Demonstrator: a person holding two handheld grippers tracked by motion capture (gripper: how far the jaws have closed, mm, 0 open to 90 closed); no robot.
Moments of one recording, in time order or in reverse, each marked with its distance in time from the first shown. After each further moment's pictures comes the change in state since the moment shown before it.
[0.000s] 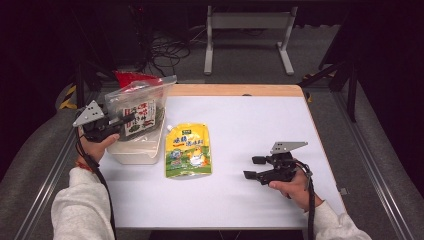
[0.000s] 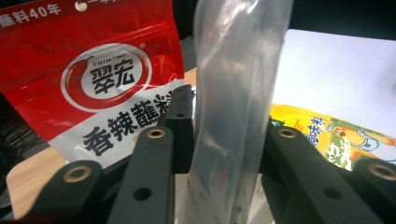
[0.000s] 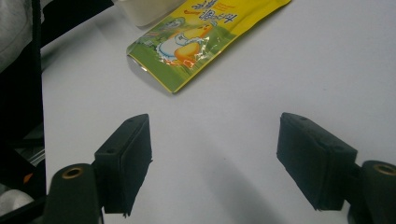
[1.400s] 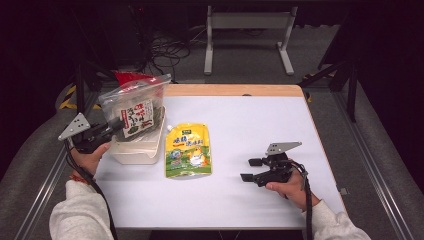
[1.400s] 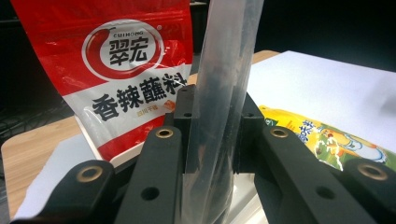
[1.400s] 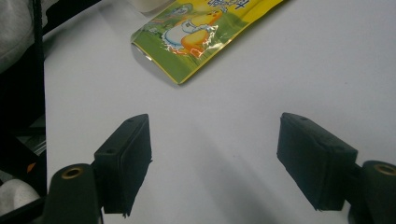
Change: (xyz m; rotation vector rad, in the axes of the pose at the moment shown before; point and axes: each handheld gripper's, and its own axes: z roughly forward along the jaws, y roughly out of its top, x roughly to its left) left arm 0.002 -0.040 -0.024 -0.100 -0.005 -0.123; right arm 0.002 -0.001 0.010 0.042 0.025 -0.014
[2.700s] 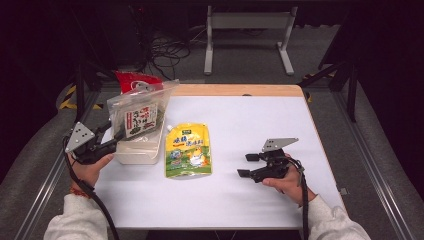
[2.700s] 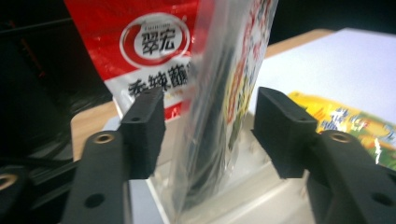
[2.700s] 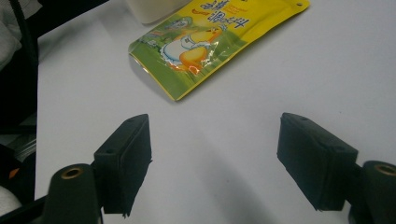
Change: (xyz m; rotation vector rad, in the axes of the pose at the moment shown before) left arm -0.049 0.009 -0.016 0.104 0.272 0.064; right arm 0.000 0.015 0.007 -0.015 -0.011 -0.053
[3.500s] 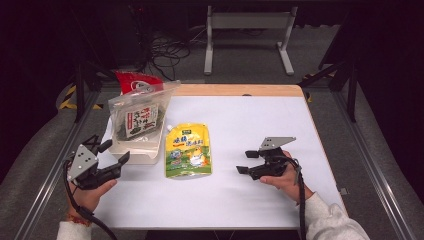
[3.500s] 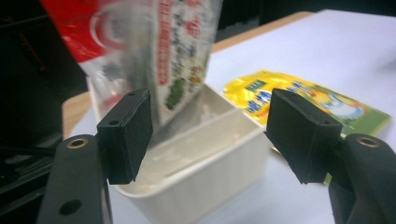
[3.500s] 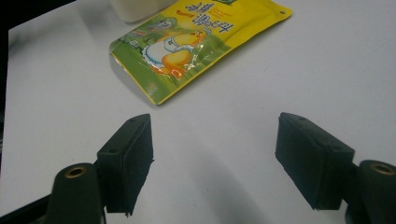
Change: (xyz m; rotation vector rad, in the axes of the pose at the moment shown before) left arm -0.056 -0.010 -0.042 0.045 -0.033 0.038; right arm -0.001 0.004 0.004 0.007 -0.066 -0.041
